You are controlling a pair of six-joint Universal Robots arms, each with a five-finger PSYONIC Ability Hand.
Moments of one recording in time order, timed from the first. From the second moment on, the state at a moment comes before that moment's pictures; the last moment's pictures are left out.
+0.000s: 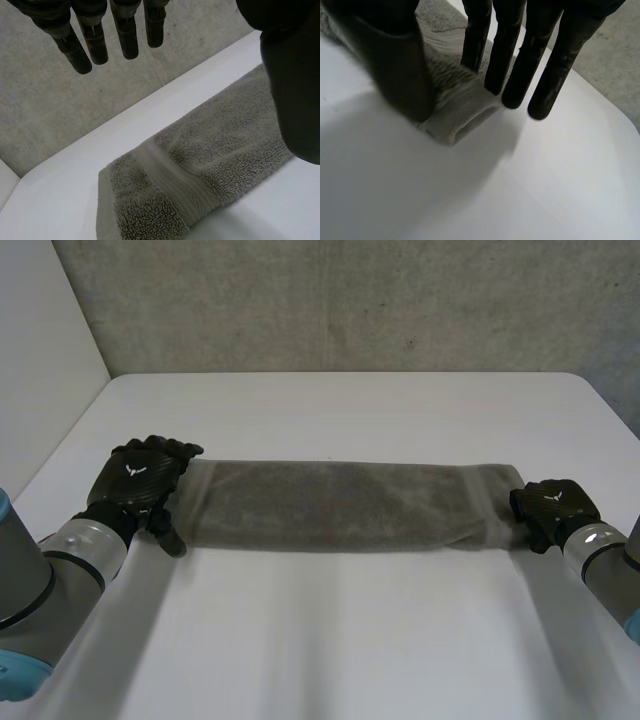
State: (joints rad) left arm 4.50 -1.77 -1.93 3.53 -1.38 3.42; right arm 1.63 -1.02 1.69 -0.27 1.34 2.61; left_hand 0.28 0.27 0.26 0.27 0.24; right_hand 1.08 1.06 1.06 1.06 0.89
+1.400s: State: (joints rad) left arm 4.43 -1.80 -1.80 3.53 -1.41 3.37; right arm 2.35 -0.88 1.27 -0.33 1.52 2.51; left_hand 0.28 0.27 0.26 0.27 0.23; right_hand 0.23 0.25 0.25 0.26 0.06
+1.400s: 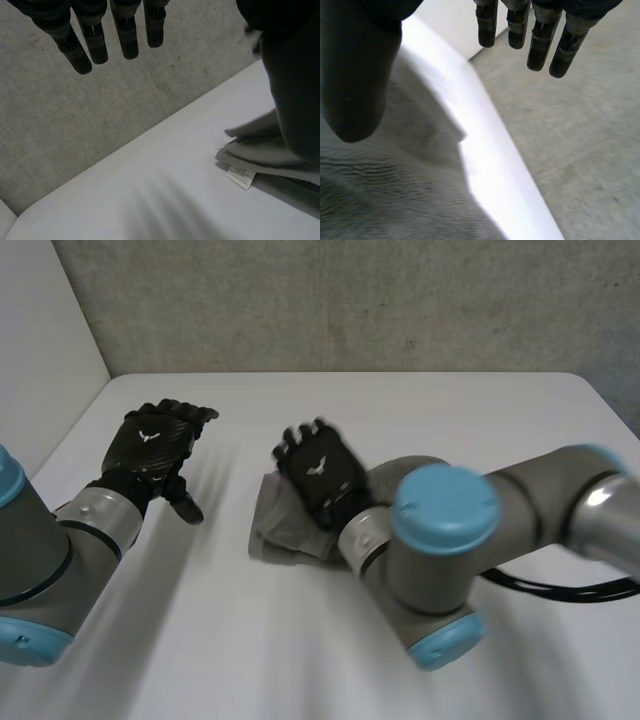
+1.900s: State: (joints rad) left arm 4.27 -1.92 -1.70 3.53 -1.46 3.37; right arm 1.91 -1.19 1.74 -0.20 1.41 2.73; left_hand 0.28 0.27 0.26 0.27 0.24; right_hand 0.47 0.46 0.47 0.47 0.30
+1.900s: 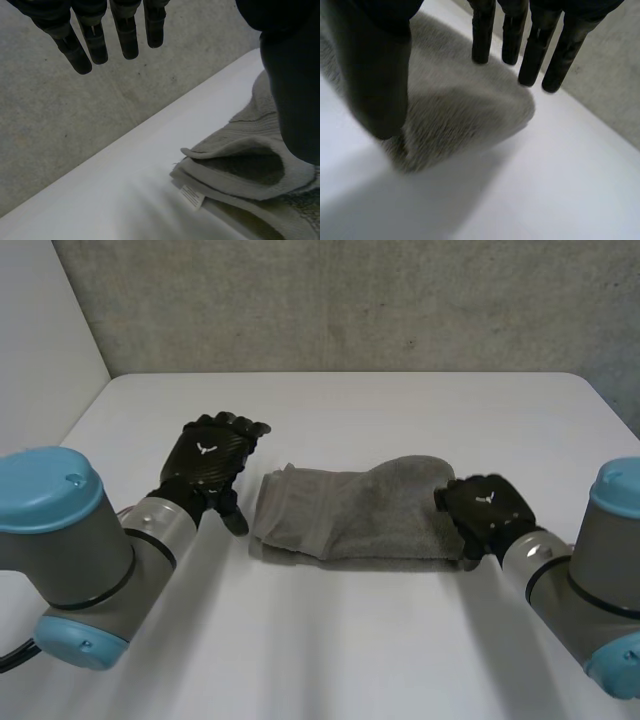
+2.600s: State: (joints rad) left arm 4.25 -1.91 -1.71 3.53 -1.49 3.37; right arm 1.91 -1.11 1.68 -0.29 1.57 2.59; left_hand 0.28 0.27 0.26 0.27 0.24; right_hand 1.32 1.30 1.34 1.34 1.16
